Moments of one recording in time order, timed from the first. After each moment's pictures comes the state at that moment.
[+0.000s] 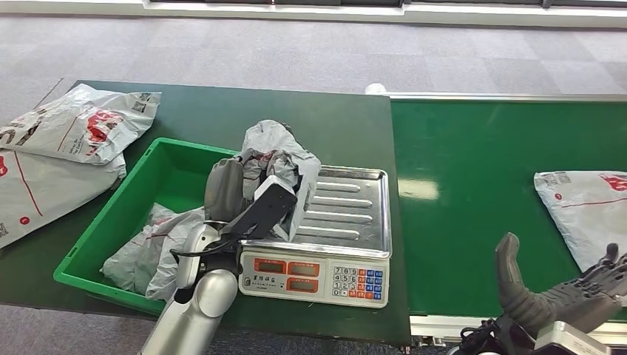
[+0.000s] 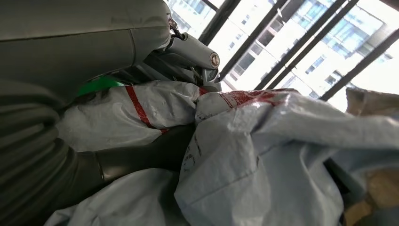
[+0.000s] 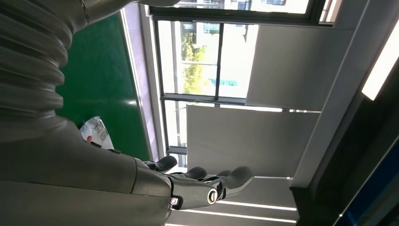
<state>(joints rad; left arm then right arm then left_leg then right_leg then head) -0.31 -0.21 -0.43 -1.43 -0.85 0.23 0.05 0.24 0.23 -0.01 -1.98 0.40 -0.70 -0.70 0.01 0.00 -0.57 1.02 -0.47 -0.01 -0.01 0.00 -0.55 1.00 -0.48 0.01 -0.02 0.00</state>
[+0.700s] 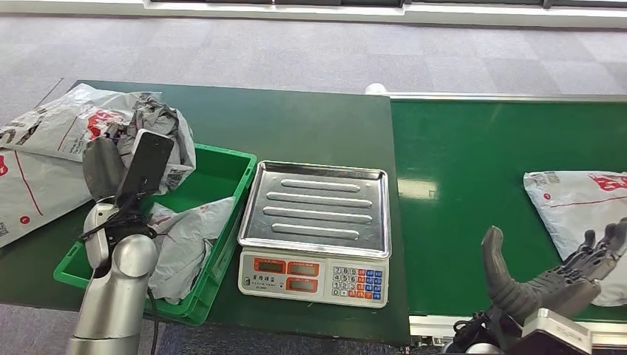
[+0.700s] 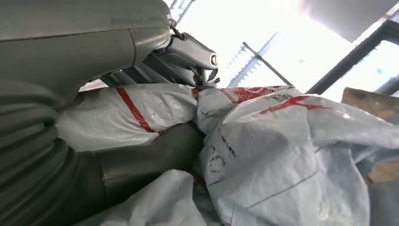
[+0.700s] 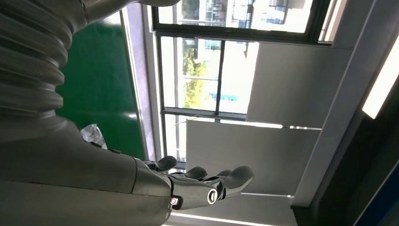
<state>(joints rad) -0.38 -0.06 -0.06 -1.44 -0.87 0.31 0.12 0.21 0.18 0.03 -1.92 0.37 -0.70 -0.70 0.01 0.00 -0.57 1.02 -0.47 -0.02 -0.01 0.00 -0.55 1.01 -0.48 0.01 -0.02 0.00</state>
